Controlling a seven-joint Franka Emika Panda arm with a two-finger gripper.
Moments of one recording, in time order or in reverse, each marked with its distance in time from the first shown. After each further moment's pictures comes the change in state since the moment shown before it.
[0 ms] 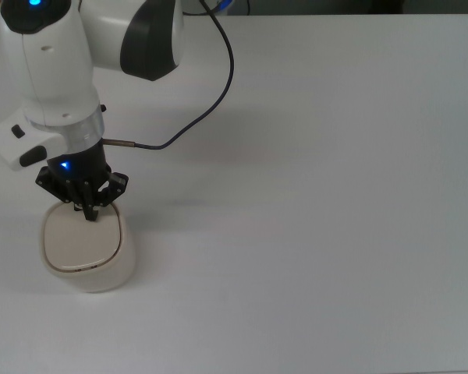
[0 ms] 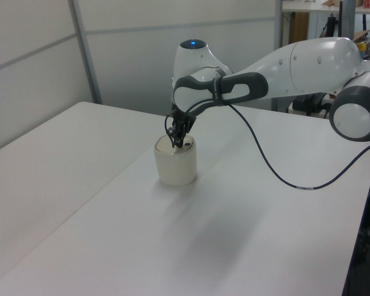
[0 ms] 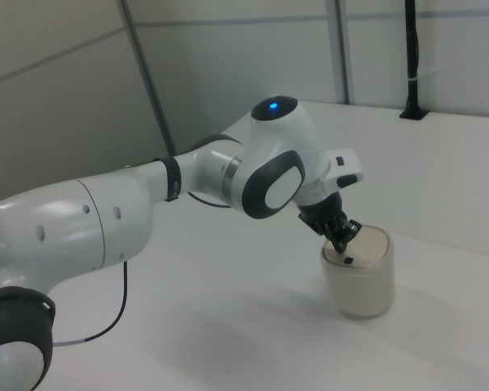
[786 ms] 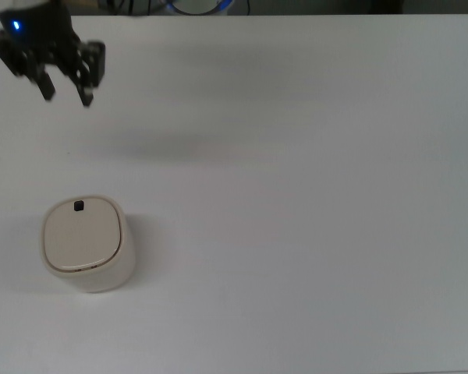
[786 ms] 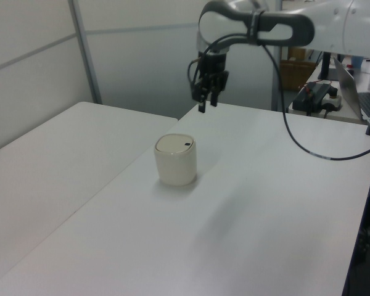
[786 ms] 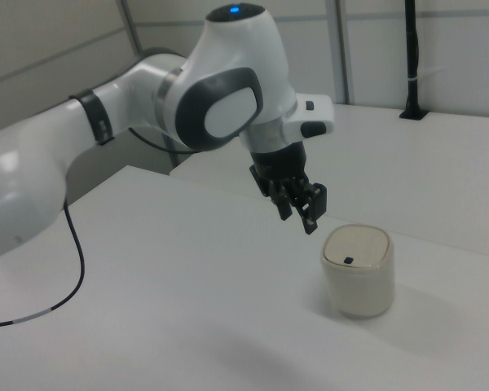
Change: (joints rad) arm -0.055 -0.287 -0.009 0.015 0.021 -0.461 0.017
